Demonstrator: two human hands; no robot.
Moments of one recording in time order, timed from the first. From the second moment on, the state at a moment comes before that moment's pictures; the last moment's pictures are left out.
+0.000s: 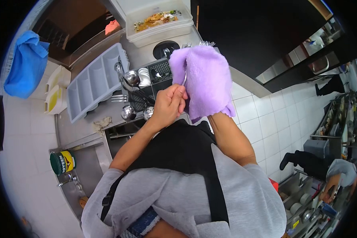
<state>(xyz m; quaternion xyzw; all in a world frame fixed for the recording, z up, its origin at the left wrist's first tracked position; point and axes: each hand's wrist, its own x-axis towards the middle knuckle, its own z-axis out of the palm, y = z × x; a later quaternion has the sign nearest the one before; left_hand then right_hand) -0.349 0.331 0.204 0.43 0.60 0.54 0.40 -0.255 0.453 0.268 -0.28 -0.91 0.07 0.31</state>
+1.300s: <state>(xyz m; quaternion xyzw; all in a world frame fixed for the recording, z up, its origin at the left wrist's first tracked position) -0.625 0.357 0.164 0.40 0.77 0.49 -0.03 -0.203 0.398 0.282 -0.17 -0.97 -0.10 0.11</state>
